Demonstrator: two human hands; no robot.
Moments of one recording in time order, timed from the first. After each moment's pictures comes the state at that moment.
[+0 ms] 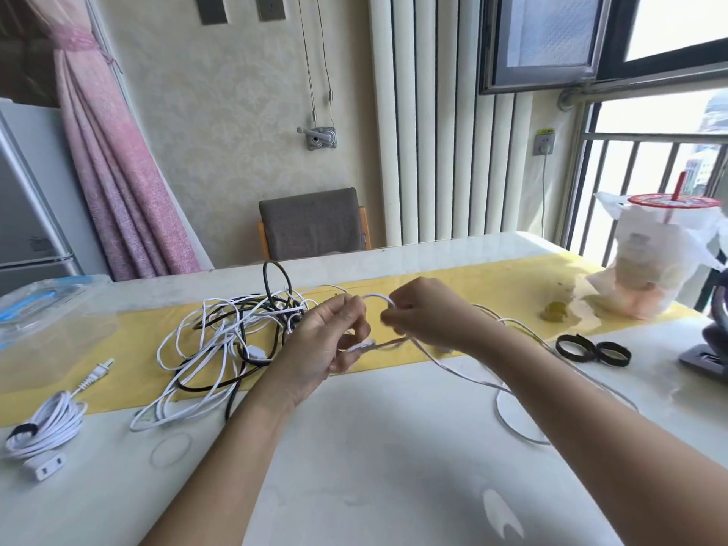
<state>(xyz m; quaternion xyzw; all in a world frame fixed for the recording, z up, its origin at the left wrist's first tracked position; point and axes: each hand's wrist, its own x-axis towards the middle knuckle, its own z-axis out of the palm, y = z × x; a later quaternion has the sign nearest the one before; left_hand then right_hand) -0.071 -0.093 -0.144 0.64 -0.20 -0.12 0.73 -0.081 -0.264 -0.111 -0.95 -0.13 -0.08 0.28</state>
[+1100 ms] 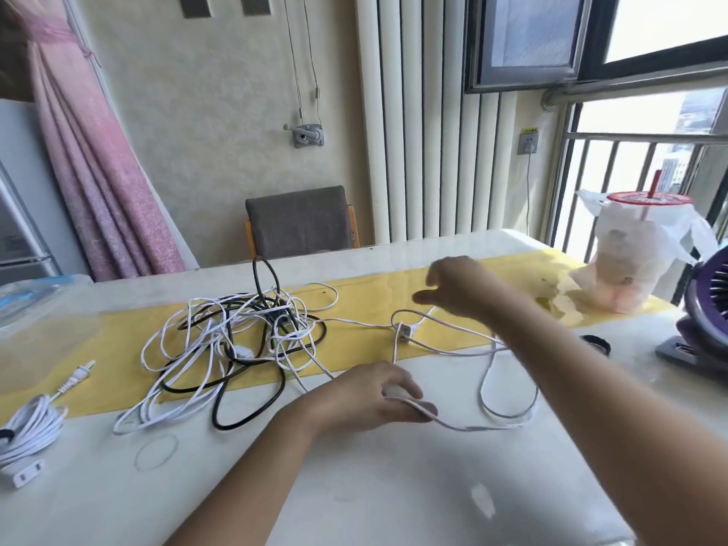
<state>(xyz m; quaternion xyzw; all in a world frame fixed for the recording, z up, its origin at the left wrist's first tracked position) -0.088 -0.121 -0.179 0.88 -0.28 -0.21 0.32 -0.053 -0.314 -0.109 -0.99 0.02 -0.06 0.10</state>
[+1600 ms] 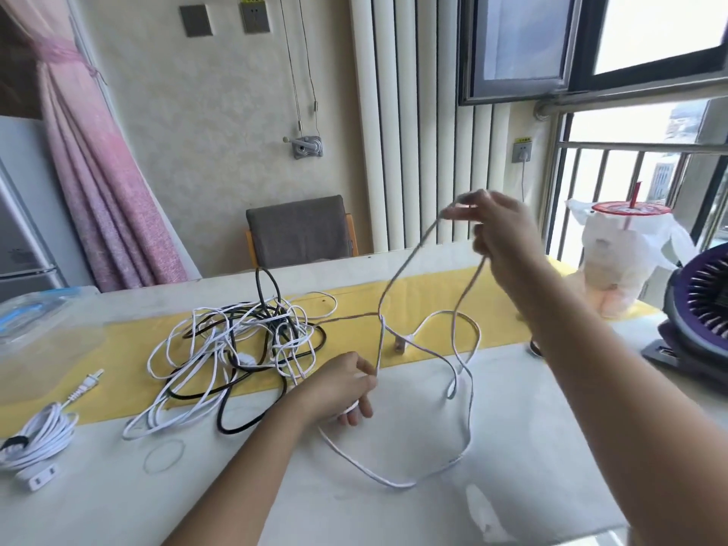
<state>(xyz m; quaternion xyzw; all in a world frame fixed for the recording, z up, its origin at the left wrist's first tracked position) -0.075 -0.113 -0.173 0.88 -0.15 -0.19 0.39 -0.069 -0.336 -0.058 -0.66 0.01 -0.28 0.69</state>
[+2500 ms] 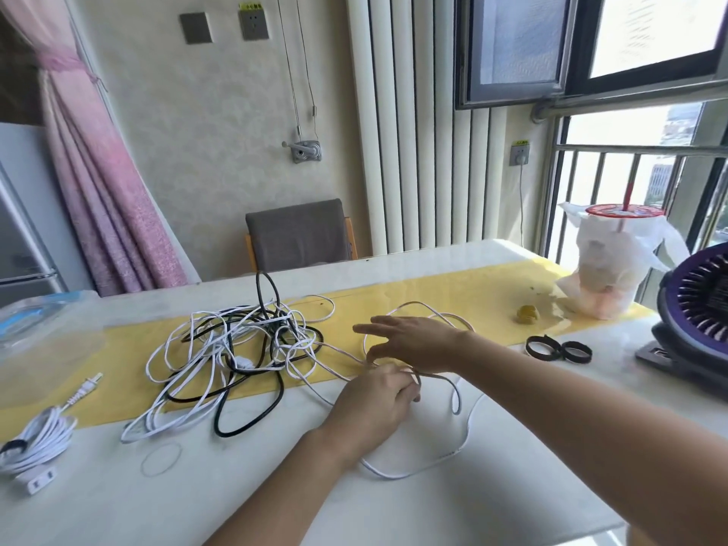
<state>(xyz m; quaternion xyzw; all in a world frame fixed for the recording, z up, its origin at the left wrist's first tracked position) -0.098 -0.148 -0.202 0.90 -0.34 0.05 0.26 -0.050 -0.297 -0.160 -0.92 -0.36 -0.06 -0.15</state>
